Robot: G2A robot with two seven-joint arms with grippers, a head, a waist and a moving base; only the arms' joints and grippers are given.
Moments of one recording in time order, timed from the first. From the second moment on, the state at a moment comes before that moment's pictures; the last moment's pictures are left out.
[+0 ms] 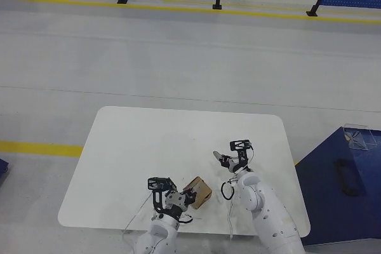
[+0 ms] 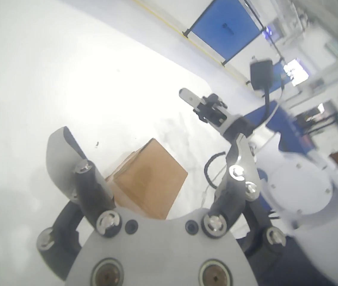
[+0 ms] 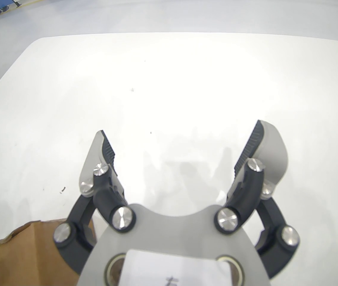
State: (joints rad) left arm 1.50 -1.49 -1.01 -1.61 1.14 0.08 0.07; right arm -1.15 -1.40 1.30 -1.23 -1.19 -0.03 0.16
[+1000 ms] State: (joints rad) left arm 1.42 -1.50 -0.93 -1.48 1.32 0.10 -0.04; right arm -1.15 -1.40 1.30 -1.23 -1.19 -0.03 0.16
